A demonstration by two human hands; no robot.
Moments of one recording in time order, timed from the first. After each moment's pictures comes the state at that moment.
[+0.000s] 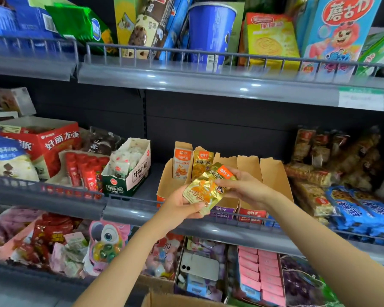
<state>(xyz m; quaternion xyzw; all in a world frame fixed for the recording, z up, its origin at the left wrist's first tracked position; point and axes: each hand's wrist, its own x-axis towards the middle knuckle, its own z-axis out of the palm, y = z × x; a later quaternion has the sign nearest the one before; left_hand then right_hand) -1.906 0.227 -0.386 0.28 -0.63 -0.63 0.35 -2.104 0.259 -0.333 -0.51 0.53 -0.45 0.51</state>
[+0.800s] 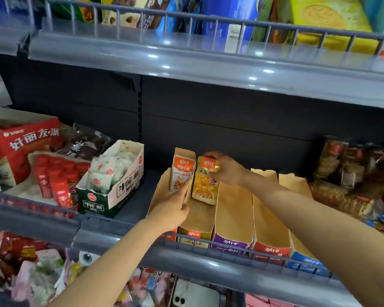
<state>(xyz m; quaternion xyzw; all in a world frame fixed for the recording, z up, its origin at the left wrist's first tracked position) -1.935 0.116 -0.407 0.47 -0.83 -0.26 0.15 -2.127 0.093 -0.344 -0.69 0.66 -0.23 0.15</state>
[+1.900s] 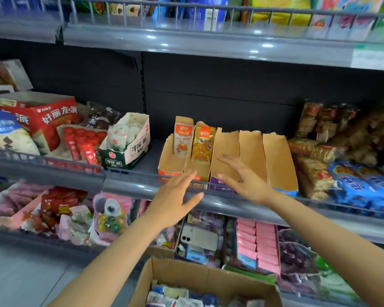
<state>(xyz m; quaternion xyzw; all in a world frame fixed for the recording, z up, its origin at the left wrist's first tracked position) -1.895 0.253 -0.423 0.39 -0.88 -0.16 0.20 -2.118 0.286 -0.390 -0.73 0.62 -0.27 0.14</state>
